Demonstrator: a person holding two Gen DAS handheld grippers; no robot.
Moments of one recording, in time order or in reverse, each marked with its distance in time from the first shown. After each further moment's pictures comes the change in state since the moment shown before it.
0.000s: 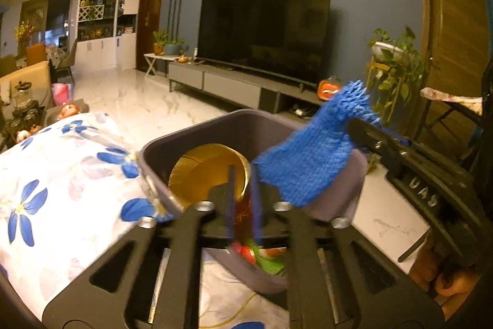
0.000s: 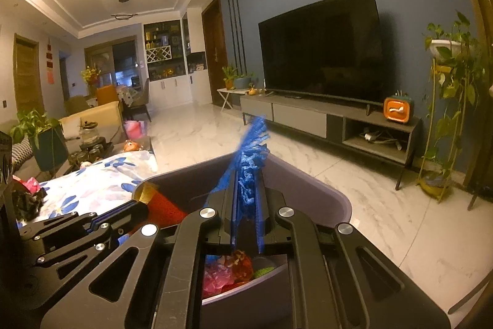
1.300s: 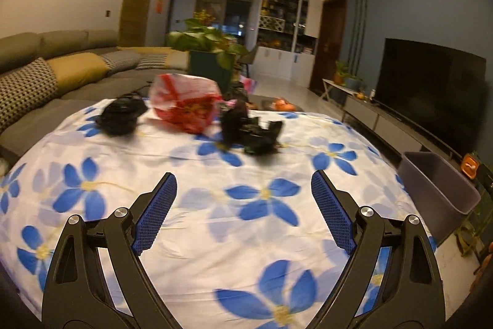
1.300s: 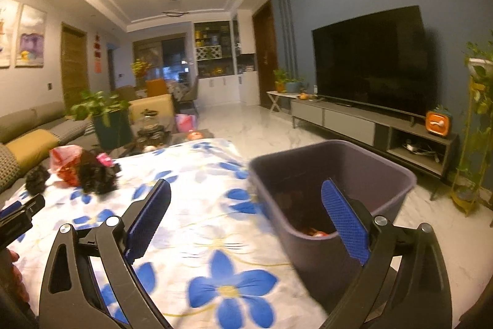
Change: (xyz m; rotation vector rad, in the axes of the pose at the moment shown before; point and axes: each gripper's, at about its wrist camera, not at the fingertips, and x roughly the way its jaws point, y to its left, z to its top) left arm -0.276 0.147 -0.102 -0.384 -0.148 0.776; right arm -0.086 0.120 -0.032 -0.112 -0.020 0.242
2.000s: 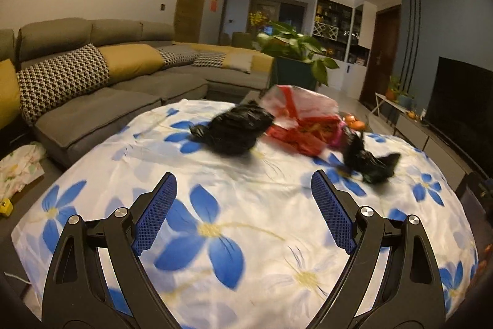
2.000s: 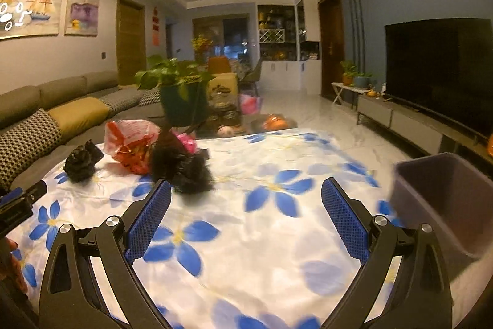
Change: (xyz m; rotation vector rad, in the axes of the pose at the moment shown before) left arm 0.020 0.138 0.031 -0.106 -0.018 0.215; right arm 0.093 0.161 -0.002 -0.119 0.096 0.244
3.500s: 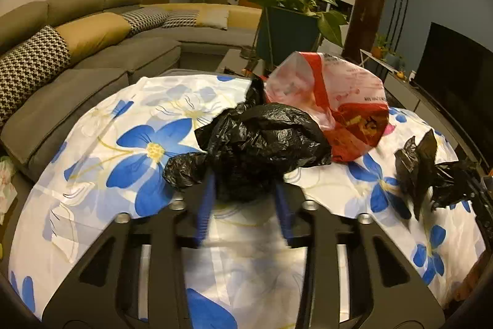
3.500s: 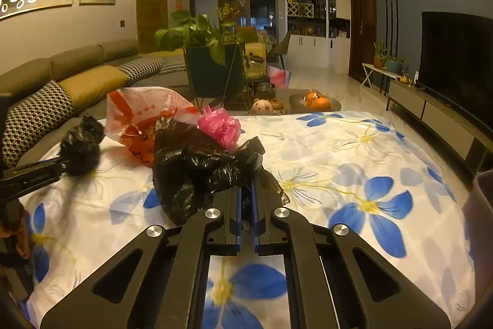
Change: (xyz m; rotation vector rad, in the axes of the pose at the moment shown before) left arm 0.140 0.012 0.034 0.082 0.240 -0.115; right arm 0.078 0.044 0.004 -0.058 0.114 0.090
